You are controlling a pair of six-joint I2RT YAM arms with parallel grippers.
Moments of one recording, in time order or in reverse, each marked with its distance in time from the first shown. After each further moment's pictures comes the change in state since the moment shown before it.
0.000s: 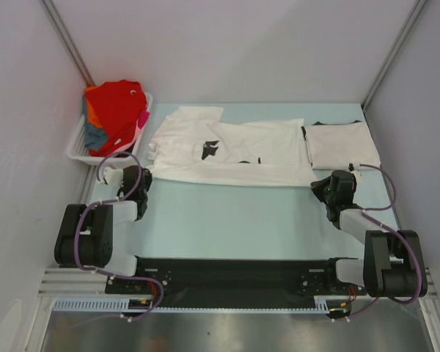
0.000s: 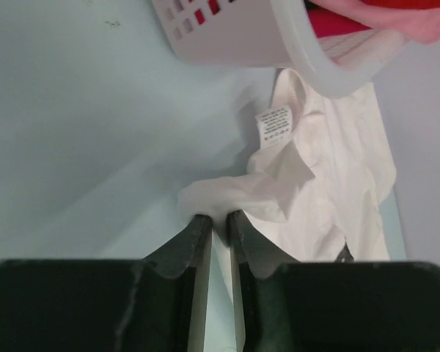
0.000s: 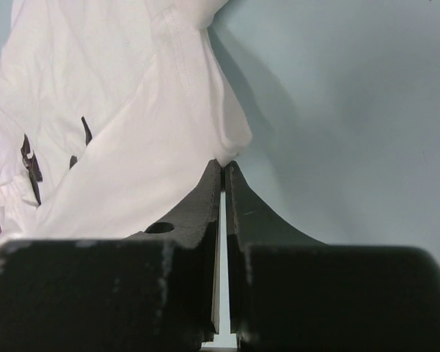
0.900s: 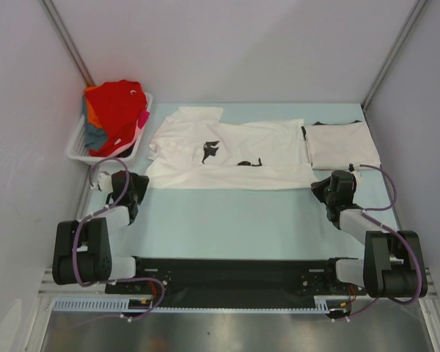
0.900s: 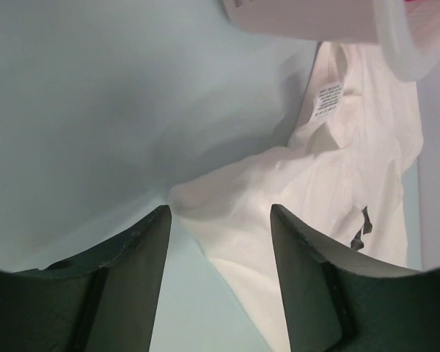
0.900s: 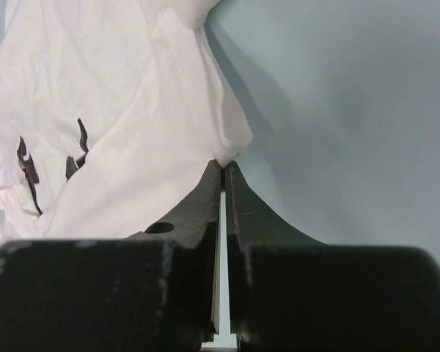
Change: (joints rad) left arm 0.131 -0.114 -0.026 -0.195 0.214 0.047; right arm 0.002 -0.003 -0.001 -0.014 0.007 0.000
